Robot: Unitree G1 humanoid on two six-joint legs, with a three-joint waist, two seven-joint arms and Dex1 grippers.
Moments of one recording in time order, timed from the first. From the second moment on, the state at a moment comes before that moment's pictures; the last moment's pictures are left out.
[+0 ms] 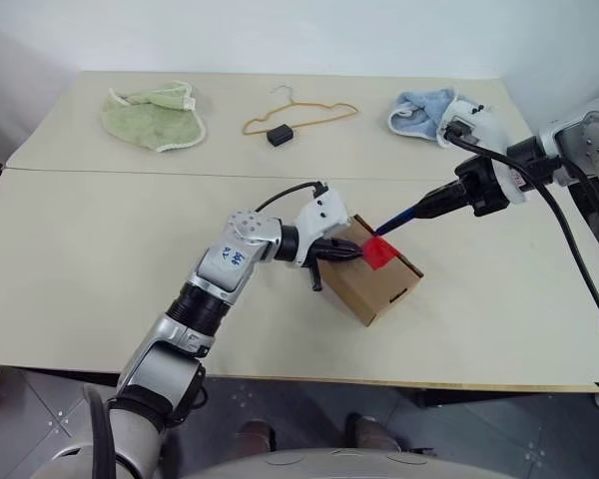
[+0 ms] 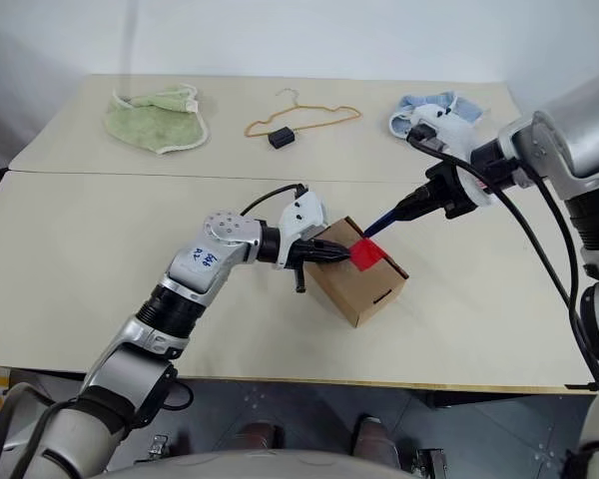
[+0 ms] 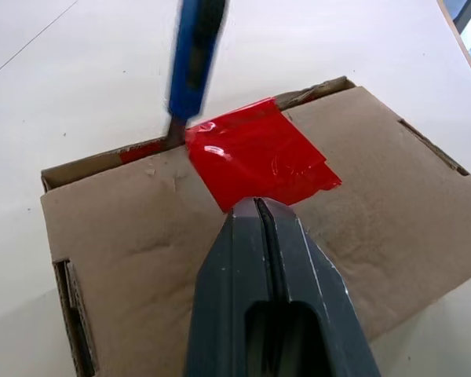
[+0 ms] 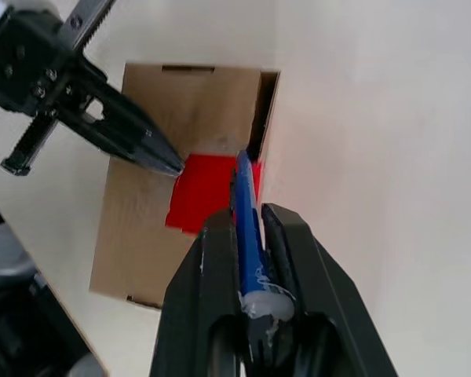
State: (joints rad) left arm -0.88 0.25 -0.34 0.25 -0.11 0.49 -0.93; right arm -1.40 -1.00 0.61 0.22 0.53 1.42 1.18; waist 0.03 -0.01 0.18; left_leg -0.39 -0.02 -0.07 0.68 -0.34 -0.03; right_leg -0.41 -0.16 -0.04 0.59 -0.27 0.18
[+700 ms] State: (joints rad) left arm -0.87 0.24 -0.35 0.23 -0.11 0.52 -0.93; right arm -1.33 -1.15 0.65 0.07 0.52 1.53 1.28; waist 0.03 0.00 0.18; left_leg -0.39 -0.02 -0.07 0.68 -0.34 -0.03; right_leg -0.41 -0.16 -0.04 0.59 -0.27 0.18
